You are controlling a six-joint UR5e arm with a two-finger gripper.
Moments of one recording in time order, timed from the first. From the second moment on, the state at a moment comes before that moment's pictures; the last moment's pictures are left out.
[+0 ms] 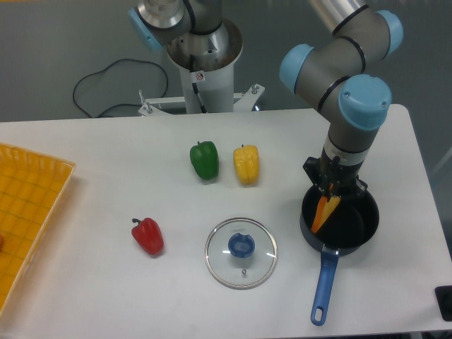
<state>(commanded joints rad) 2.72 -1.97 -1.50 -1.16 1.52 1.24</state>
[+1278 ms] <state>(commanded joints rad) 2.74 -1.98 -1.46 -1.04 1.59 1.23</state>
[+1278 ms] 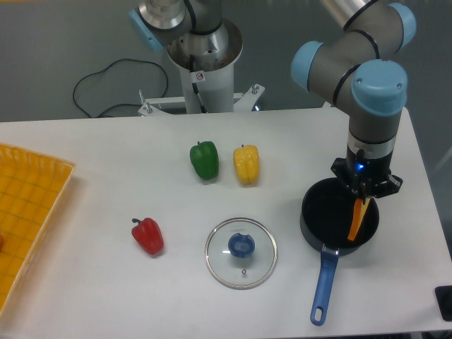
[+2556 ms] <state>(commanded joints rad) 2.70 -2.01 -1.49 -1.01 1.64 1.23</state>
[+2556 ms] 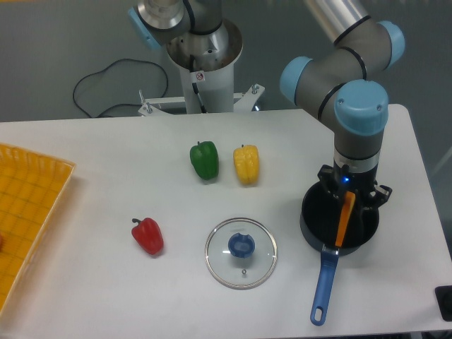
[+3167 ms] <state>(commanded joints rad) 2.69 -1.99 -1.52 -1.03 1.65 1.24</state>
